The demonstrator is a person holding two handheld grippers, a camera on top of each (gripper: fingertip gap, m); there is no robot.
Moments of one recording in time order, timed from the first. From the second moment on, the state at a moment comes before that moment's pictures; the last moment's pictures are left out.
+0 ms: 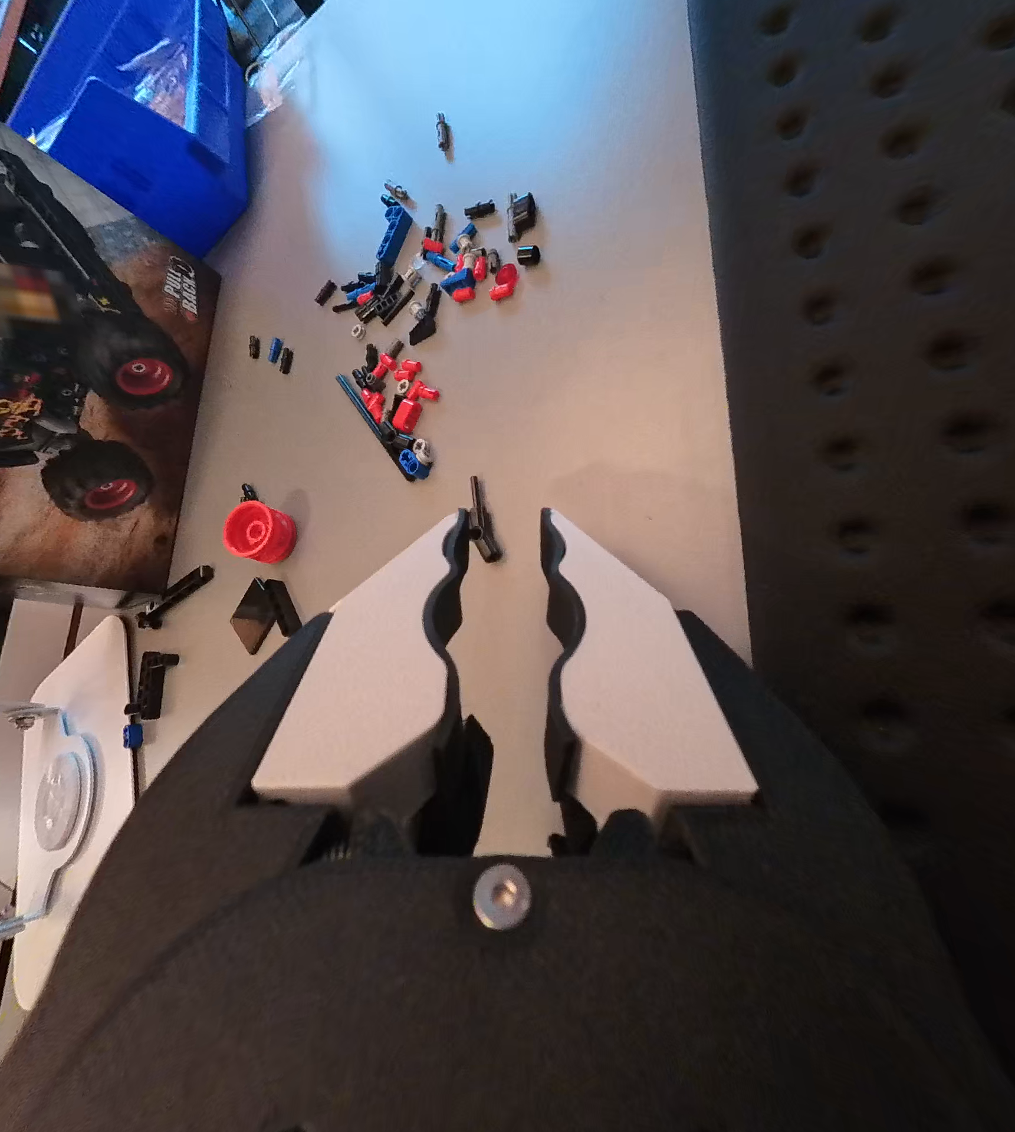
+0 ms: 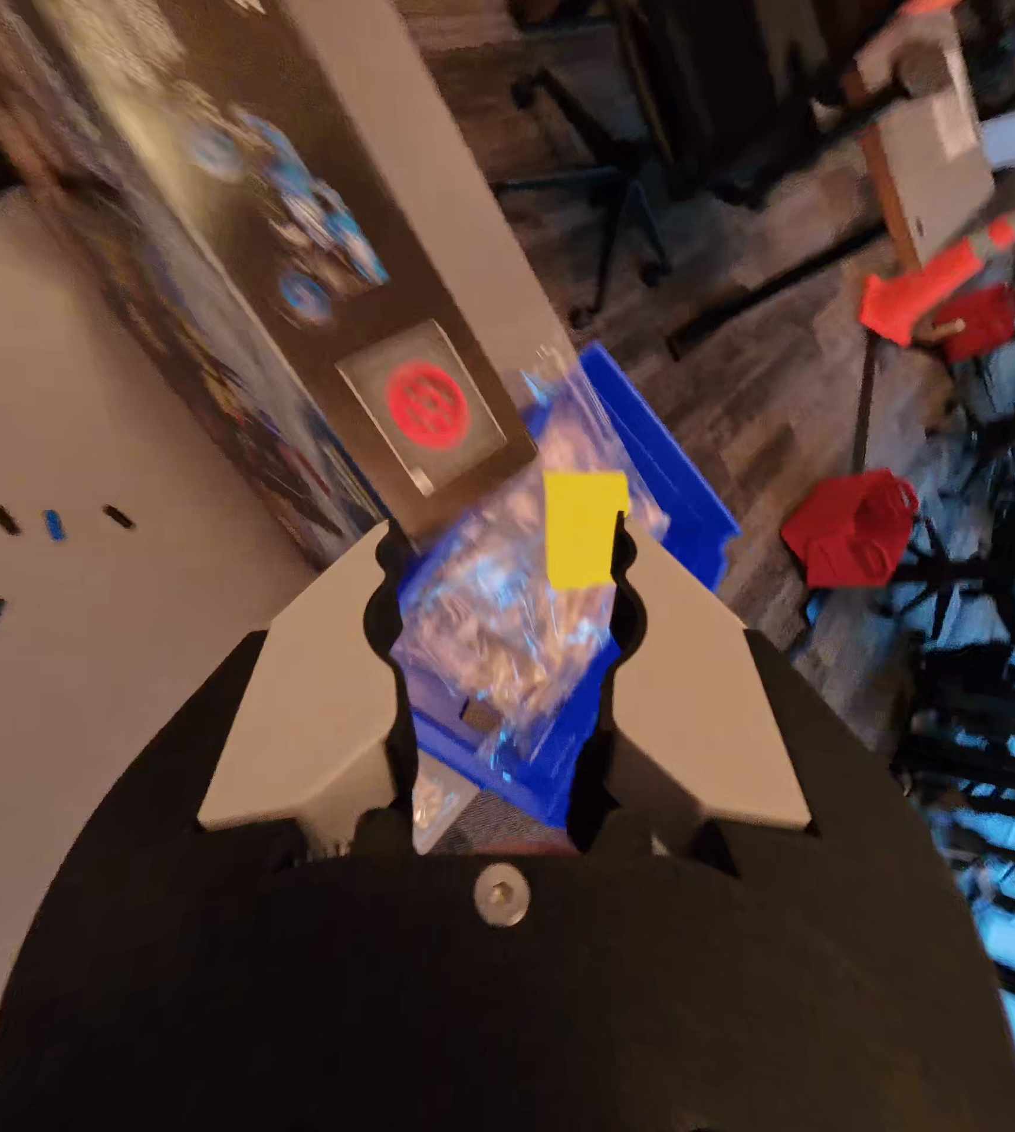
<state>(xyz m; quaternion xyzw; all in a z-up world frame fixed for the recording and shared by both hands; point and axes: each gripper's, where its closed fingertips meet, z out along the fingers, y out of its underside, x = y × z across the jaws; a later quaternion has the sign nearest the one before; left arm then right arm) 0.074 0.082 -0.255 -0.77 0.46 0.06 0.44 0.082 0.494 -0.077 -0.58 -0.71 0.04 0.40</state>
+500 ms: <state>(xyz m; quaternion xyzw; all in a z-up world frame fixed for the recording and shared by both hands) 0.087 0.087 -0.261 -0.75 0.48 0.08 0.44 0.195 0.537 -0.273 -0.63 -0.74 0.03 0.21</state>
